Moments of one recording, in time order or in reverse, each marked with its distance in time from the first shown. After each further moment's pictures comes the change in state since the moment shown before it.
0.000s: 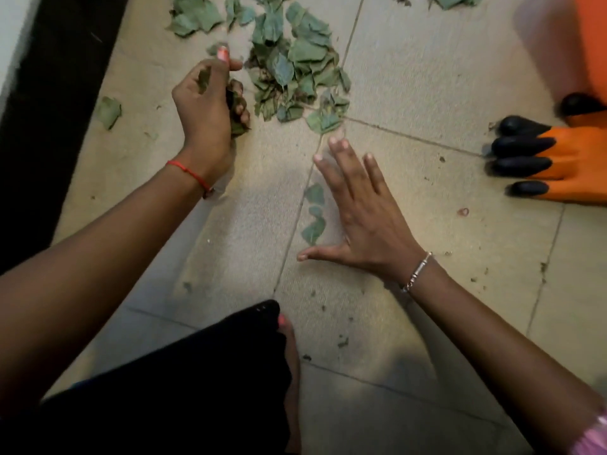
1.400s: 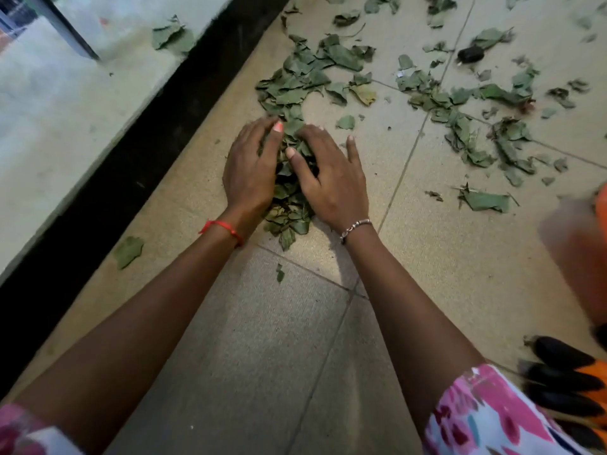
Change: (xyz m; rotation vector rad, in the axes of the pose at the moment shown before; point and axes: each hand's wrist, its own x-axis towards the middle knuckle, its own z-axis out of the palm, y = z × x) left_hand 0.136 0.011 0.037 0.608 0.068 0.248; right_hand 0.267 0.047 -0.015 0.289 0.276 0.167
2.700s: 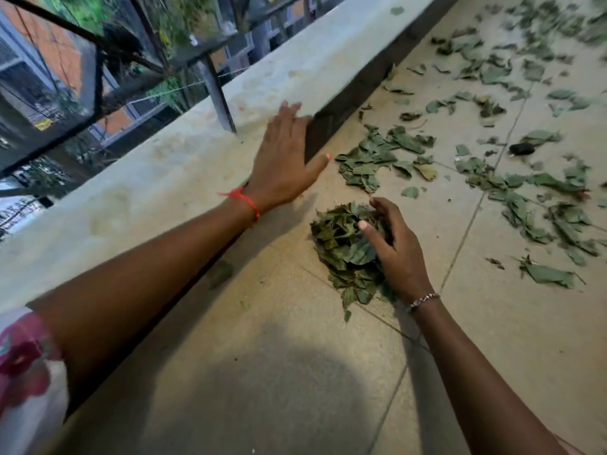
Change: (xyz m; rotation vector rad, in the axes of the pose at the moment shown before) left_hand 0.049 0.027 -0.101 0.653 0.020 0.417; right_hand -0.023 -0.006 -0.001 0.372 -0.003 0.030
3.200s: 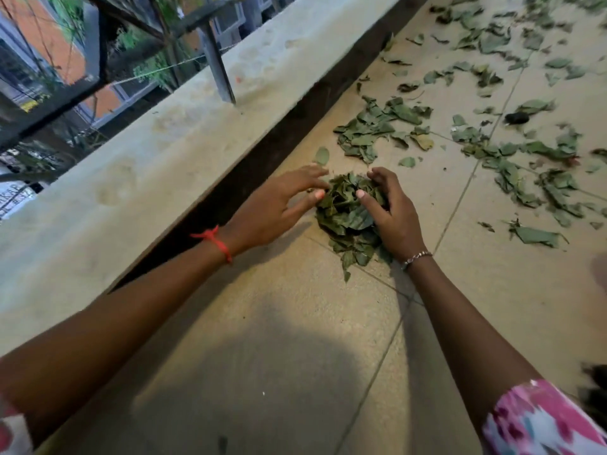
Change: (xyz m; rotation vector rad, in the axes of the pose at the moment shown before) left_hand -0.096 0.001 -0.016 -0.397 -0.298 0.190; right_hand 0.000 -0.001 -0.001 -0.037 0.004 0.008
